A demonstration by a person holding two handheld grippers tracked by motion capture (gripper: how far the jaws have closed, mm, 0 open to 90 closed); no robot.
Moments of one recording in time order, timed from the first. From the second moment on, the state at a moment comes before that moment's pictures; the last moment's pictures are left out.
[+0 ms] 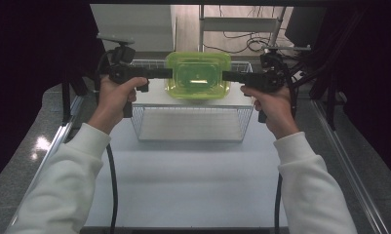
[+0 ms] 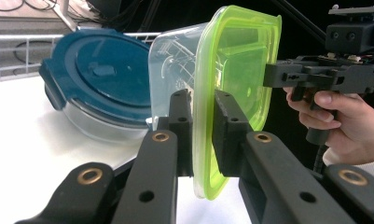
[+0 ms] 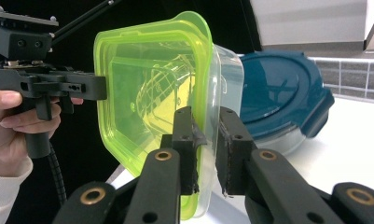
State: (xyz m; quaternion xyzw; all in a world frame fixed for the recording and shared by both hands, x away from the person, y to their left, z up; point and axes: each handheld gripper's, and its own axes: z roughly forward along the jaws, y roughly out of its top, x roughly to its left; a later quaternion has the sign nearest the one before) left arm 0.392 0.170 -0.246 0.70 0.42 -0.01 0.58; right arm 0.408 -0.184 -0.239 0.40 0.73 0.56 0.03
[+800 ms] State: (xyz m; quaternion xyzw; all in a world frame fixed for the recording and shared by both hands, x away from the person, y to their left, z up) left arm 0.439 0.166 -0.244 0.68 0.45 -0.03 0.57; right arm 0.454 -0.186 -0.237 0.44 0.70 0.56 0.01
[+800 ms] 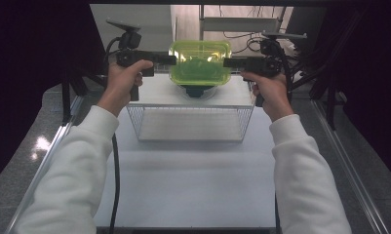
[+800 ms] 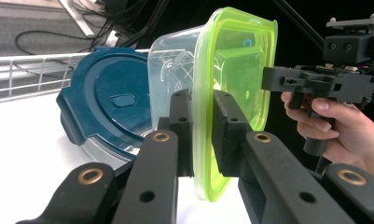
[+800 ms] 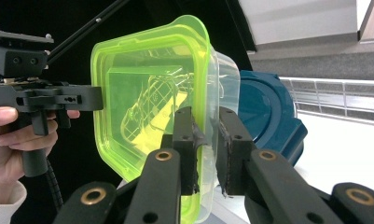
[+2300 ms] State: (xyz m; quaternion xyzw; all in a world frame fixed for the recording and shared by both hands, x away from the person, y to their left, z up) left arm 0.485 0.178 -0.274 0.61 0.53 -0.03 0.59; right arm 0.498 -0.187 -0.265 0.53 0.63 0.57 -0.04
